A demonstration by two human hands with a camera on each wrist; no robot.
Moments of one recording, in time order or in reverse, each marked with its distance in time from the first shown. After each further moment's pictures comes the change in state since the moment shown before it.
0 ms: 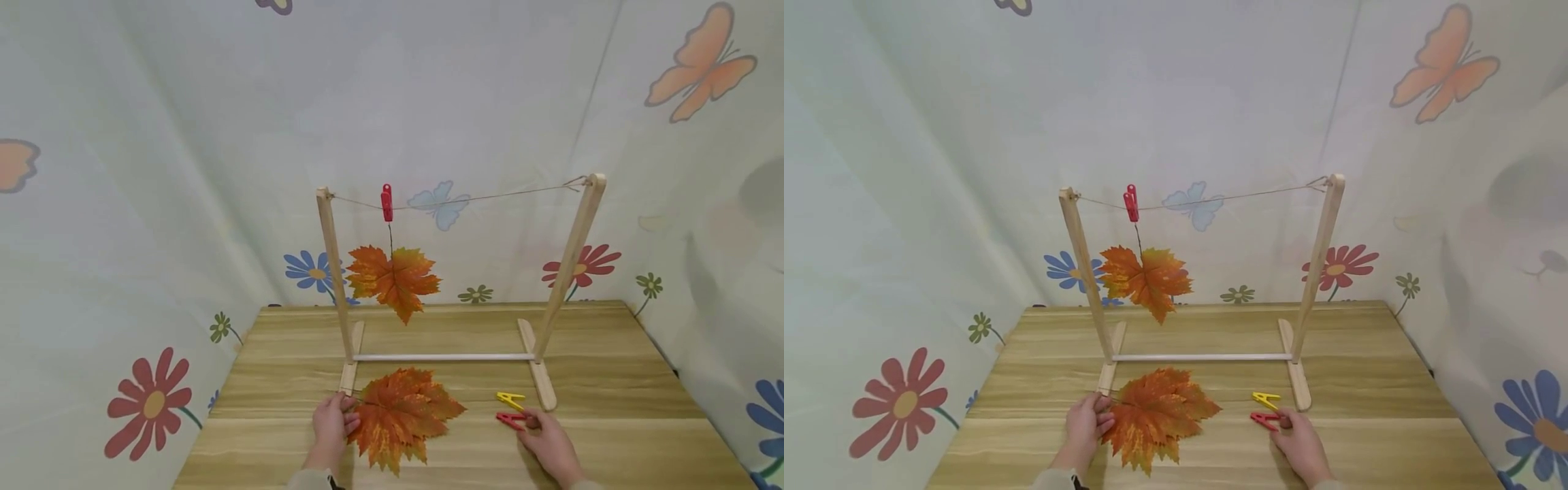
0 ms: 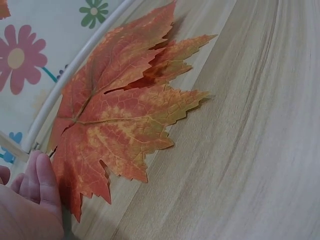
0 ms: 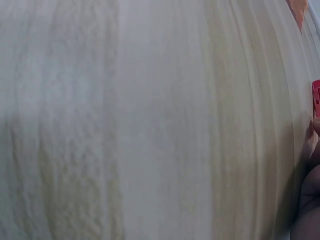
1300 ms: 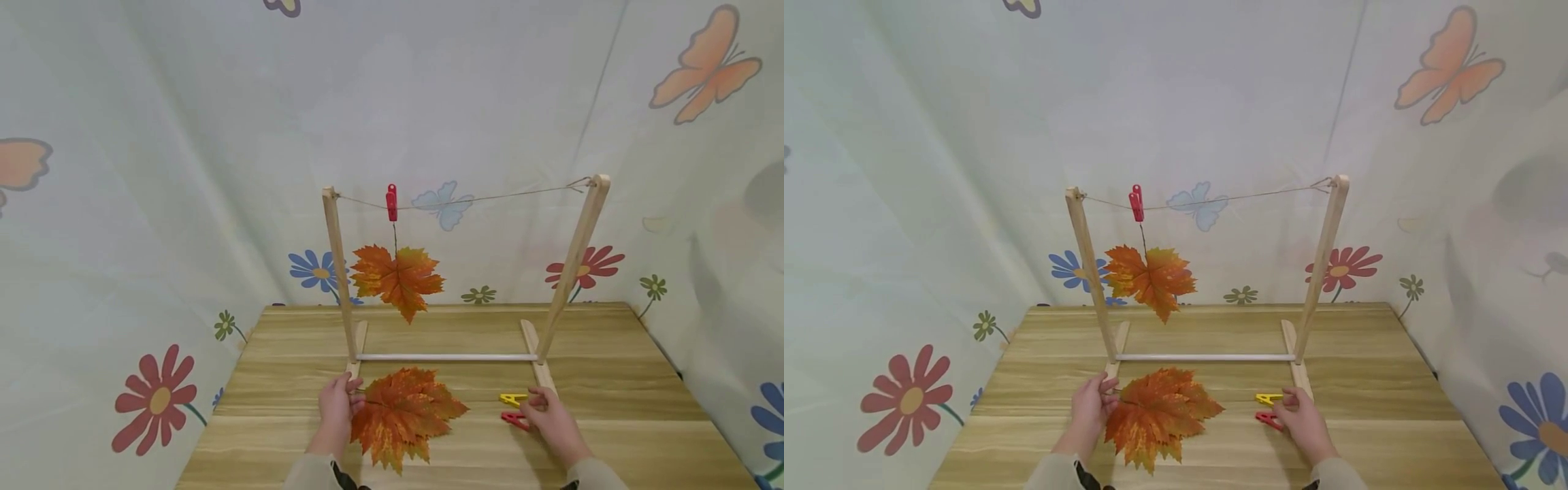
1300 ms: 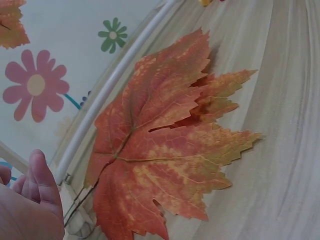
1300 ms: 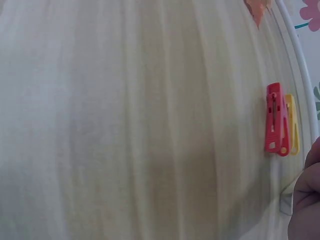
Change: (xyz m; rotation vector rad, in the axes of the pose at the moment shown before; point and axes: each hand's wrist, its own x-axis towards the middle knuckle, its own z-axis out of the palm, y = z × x) left_hand -0.007 0.034 0.018 -0.021 -0.046 0.044; right_hand 0.020 -0.024 -0.020 0.179 -0.024 0.076
